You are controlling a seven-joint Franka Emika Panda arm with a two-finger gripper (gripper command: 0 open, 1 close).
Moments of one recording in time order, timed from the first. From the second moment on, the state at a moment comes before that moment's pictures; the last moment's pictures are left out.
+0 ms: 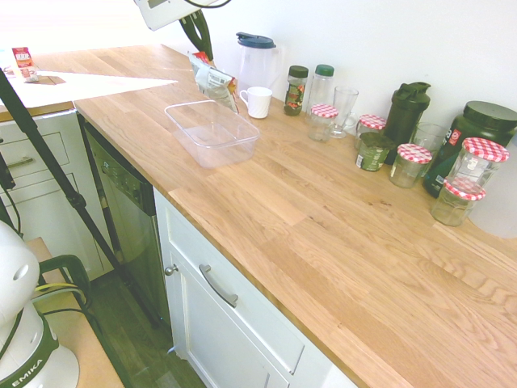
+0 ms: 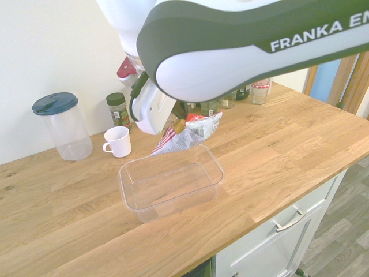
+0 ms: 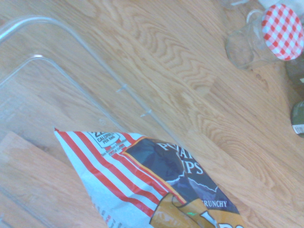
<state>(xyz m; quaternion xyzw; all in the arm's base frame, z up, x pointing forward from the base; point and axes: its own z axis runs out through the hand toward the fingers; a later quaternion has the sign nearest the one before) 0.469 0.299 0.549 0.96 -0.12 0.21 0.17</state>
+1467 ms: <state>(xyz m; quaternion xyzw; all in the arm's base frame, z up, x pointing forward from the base) 0.459 0.323 0.451 0.96 -0.13 0.16 0.20</state>
